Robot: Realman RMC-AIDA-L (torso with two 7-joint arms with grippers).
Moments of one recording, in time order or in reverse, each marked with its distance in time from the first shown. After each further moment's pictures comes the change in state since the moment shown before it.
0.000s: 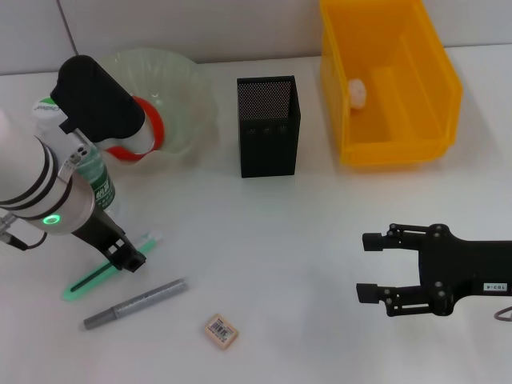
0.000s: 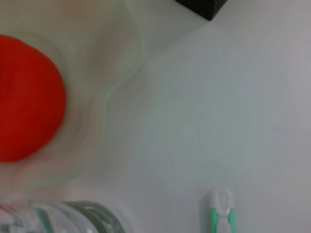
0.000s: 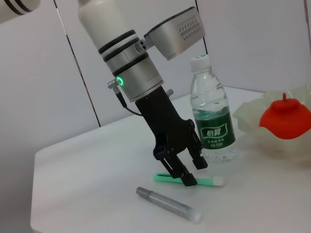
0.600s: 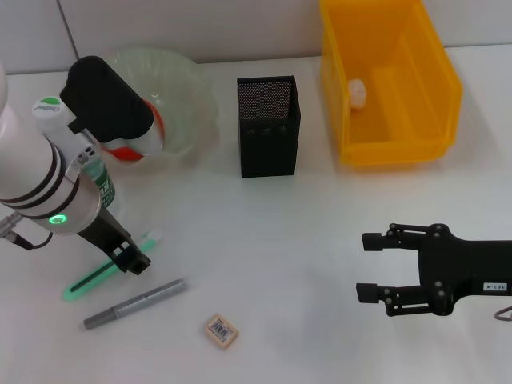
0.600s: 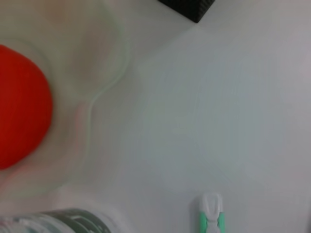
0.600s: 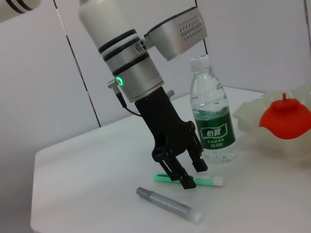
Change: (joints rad) left arm -0.020 -0.001 0.009 -0.011 -0.012 0.015 0.000; right arm 0.000 0.000 0.000 0.000 0.000 0.000 0.002
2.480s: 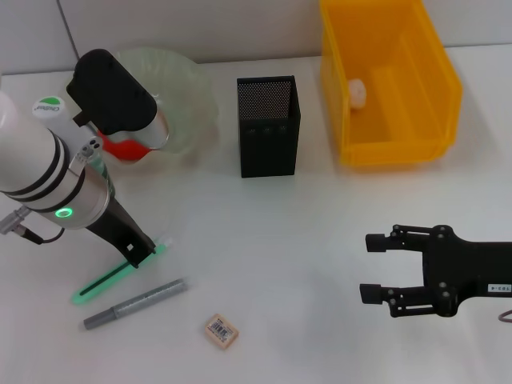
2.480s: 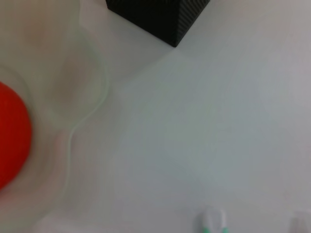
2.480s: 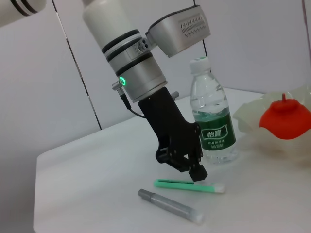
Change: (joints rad) left arm -0.024 0.002 -0.038 -0.034 -0.069 -0.007 0.065; right arm -0.006 -0.002 0.009 -0.002 0.000 -0.013 0.011
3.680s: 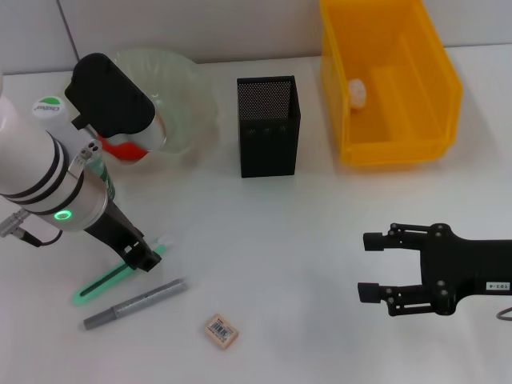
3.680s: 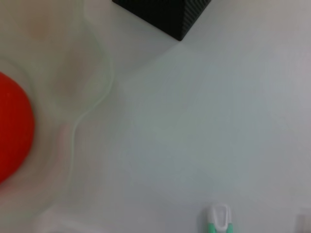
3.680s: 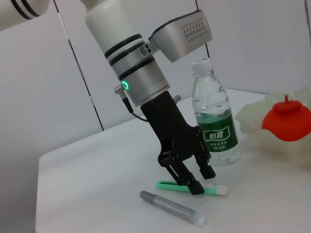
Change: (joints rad) left arm 0.000 -0.001 0.001 -0.019 0.009 -0.013 -0.007; right arm 0.007 0.001 -0.002 -0.002 0.000 -0.003 0.006
